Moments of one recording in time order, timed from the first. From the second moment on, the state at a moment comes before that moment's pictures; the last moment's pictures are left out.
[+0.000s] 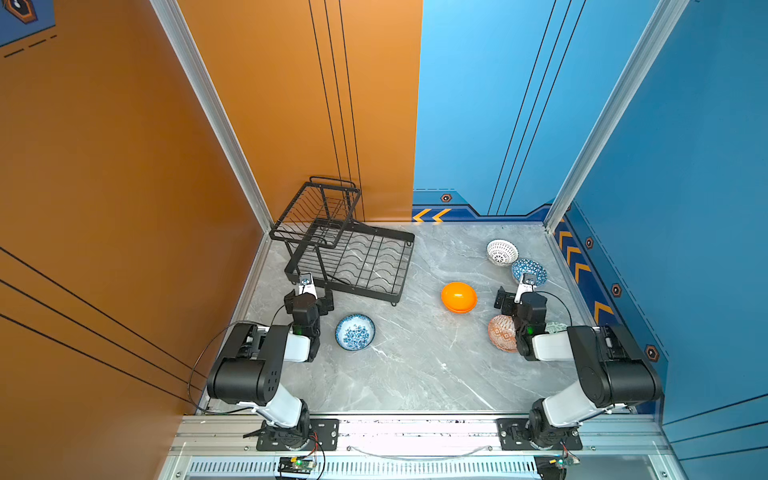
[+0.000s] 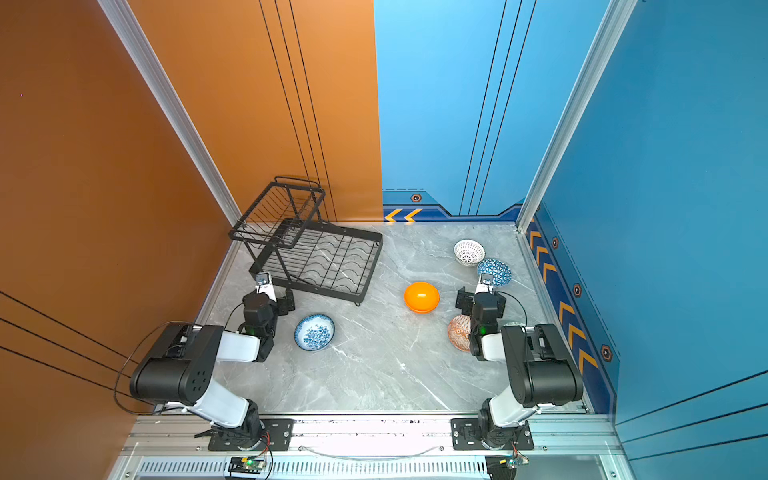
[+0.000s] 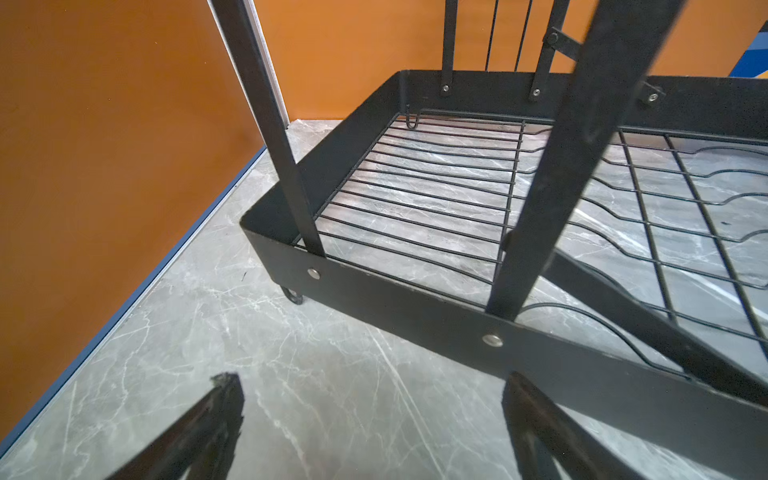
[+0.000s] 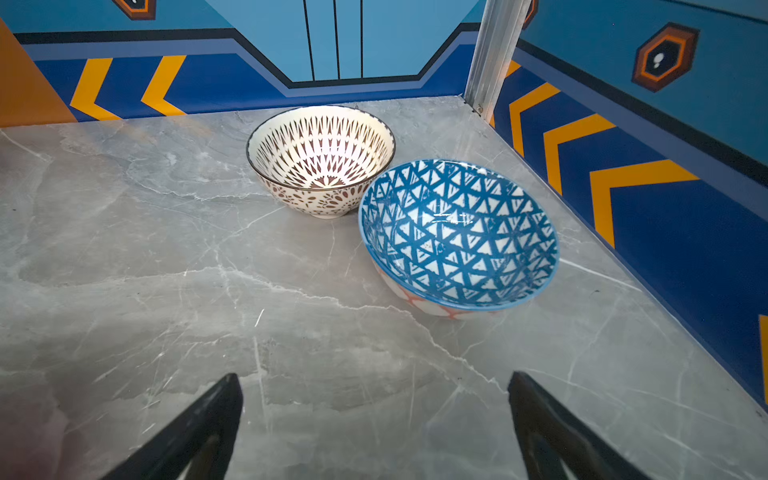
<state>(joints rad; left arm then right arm) -0.06 1.58 0.34 0.91 -0.30 -0.01 0.05 1.56 0.35 0.83 0.27 0.07</state>
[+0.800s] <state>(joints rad) -0.02 1.58 0.34 0.91 -0.25 -0.02 0.04 1.56 0.35 0.83 0.25 0.07</state>
